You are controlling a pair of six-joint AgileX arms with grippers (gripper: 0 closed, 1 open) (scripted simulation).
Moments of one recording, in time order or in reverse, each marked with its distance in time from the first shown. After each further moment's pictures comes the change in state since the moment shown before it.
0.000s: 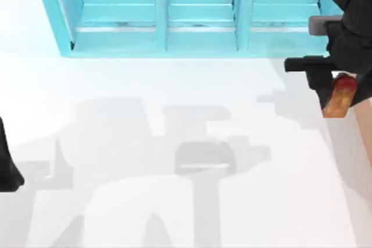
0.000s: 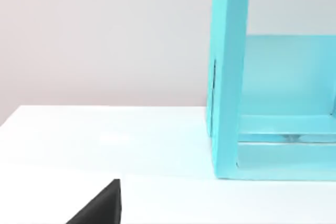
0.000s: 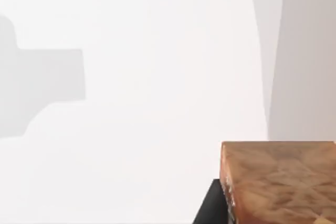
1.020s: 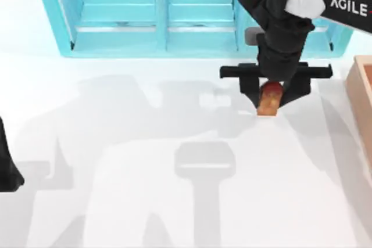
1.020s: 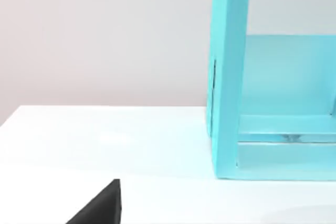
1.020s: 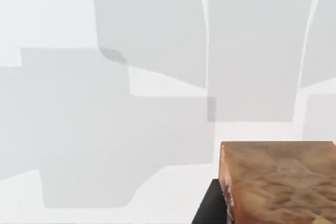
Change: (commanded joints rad) left arm 0.000 0.000 0.000 0.000 0.000 0.000; right arm 0.124 0.327 0.201 0.177 -0.003 0.130
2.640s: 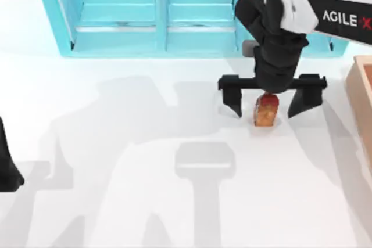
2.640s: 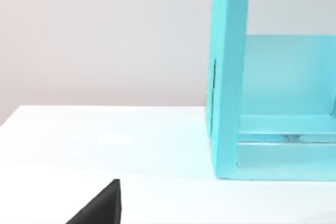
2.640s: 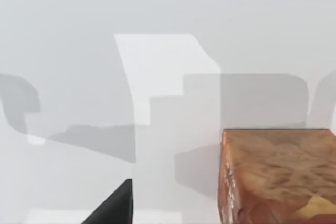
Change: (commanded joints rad) left arm 0.000 0.000 0.000 0.000 0.000 0.000; right arm 0.004 0.024 -0.063 0.091 0.002 0.001
